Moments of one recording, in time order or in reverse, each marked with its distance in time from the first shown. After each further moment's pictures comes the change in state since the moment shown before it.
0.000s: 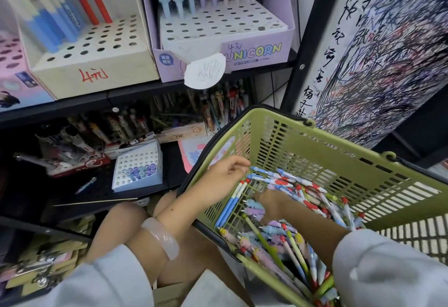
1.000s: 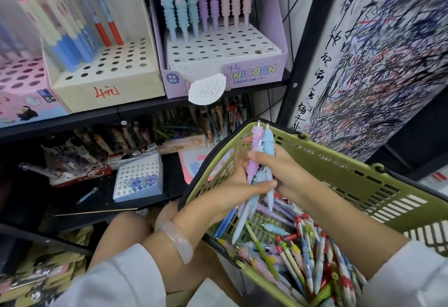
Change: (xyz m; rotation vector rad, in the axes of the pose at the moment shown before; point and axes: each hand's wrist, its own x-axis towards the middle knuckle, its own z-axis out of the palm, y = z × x) left_hand -0.006 0.027 0.019 -0.385 -0.190 0.013; right_hand -0.095 -0.035 -0.116 1.803 0.488 -0.416
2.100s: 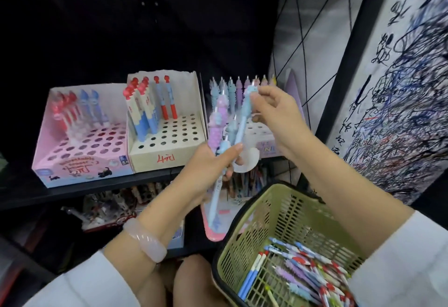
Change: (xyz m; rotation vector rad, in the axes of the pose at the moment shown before) left_hand -0.058 0.137 -0.090 0.027 0.416 0.420; right_hand 0.060 -0.170 0.110 -0.431 0.151 -0.617
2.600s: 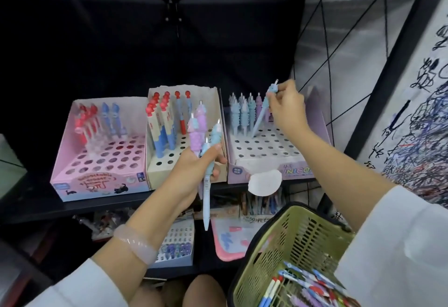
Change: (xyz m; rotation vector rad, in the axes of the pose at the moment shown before) left_hand 0.023 0.009 -0.054 -0.185 0.150 0.022; right_hand 0.093 0.027 0.016 -0.564 0.214 -0.161
